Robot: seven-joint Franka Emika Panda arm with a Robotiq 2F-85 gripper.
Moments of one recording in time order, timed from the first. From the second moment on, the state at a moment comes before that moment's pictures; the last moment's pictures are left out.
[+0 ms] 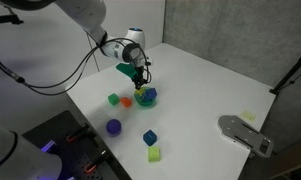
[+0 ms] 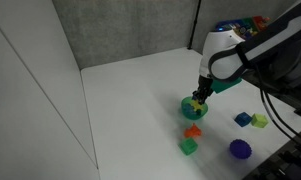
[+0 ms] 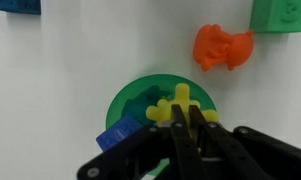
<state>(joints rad) 0.16 0.52 -0.01 -2.03 -0.04 2.47 0.21</state>
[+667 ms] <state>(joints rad) 0.08 0.36 -0.04 -2.03 -0.01 2.38 0.20</state>
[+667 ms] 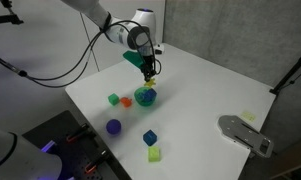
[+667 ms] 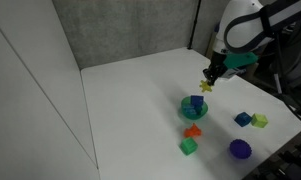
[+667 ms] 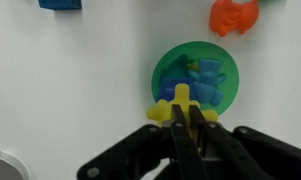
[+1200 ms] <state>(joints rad) -0.02 0.39 -0.13 -2.12 -0.05 2.39 0.20</state>
